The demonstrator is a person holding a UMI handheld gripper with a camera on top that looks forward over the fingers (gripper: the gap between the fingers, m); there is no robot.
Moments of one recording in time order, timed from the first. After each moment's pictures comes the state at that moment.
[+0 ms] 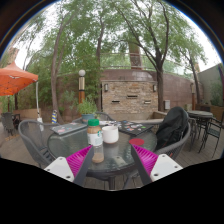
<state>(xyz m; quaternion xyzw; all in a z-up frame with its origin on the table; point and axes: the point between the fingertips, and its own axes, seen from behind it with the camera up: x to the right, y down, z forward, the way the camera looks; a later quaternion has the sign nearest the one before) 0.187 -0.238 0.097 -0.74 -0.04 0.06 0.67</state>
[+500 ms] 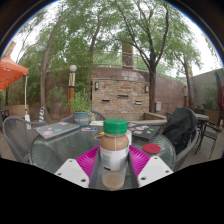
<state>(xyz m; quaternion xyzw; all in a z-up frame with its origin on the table) 0.094 -0.101 0.085 -0.75 0.00 -0.01 0.67</state>
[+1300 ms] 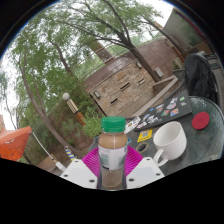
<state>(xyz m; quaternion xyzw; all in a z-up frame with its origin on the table) -0.015 0.023 0.140 -0.71 0.18 0.27 0.62</state>
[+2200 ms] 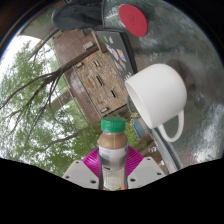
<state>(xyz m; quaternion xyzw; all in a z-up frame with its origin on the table) 0.020 -0.074 0.222 -0.41 0.52 0.69 0.29</state>
